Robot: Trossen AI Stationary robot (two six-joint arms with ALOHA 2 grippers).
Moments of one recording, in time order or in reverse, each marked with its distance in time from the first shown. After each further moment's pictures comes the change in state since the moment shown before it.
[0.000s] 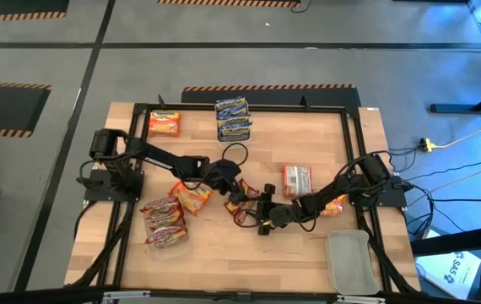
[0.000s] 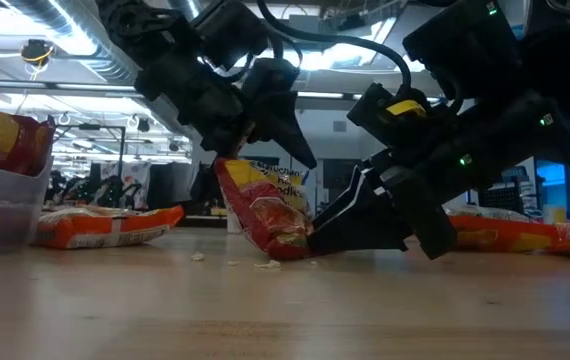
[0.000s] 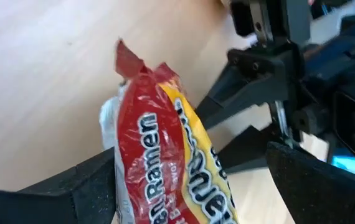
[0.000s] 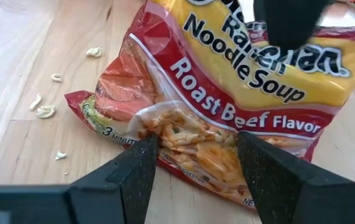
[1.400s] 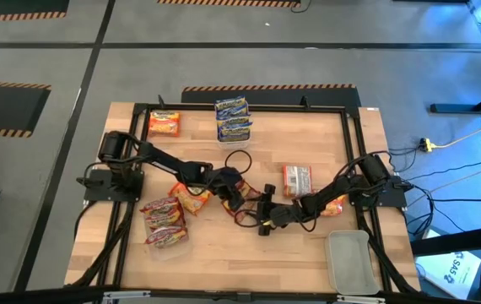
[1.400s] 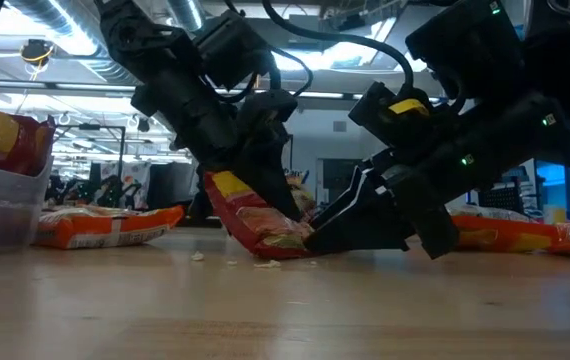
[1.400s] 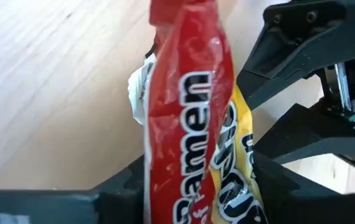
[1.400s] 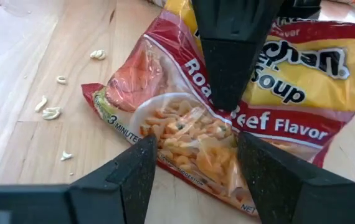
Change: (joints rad) left arm -0.039 0.088 0.000 0.015 -0.041 0.109; right arm 0.002 0.000 -0.002 0.044 -0.005 -0.010
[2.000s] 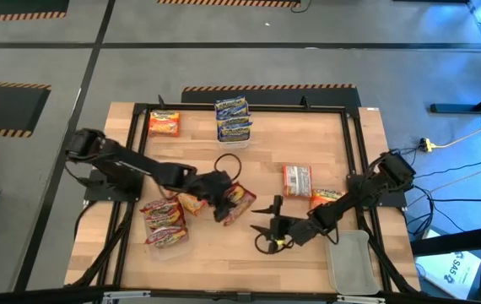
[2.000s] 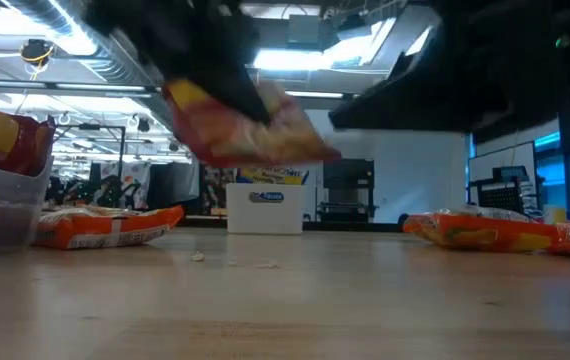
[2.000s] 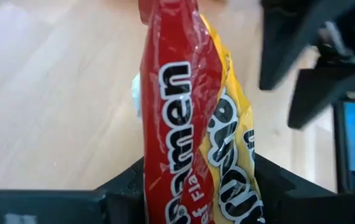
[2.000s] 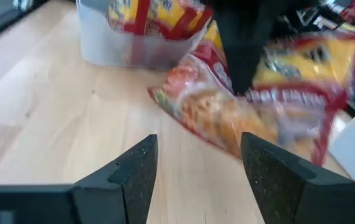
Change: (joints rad) left arm -0.144 -0.292 -0.002 -0.211 -0.155 0.168; right arm 0.196 -0.186 0.001 0.005 0.197 -0.153
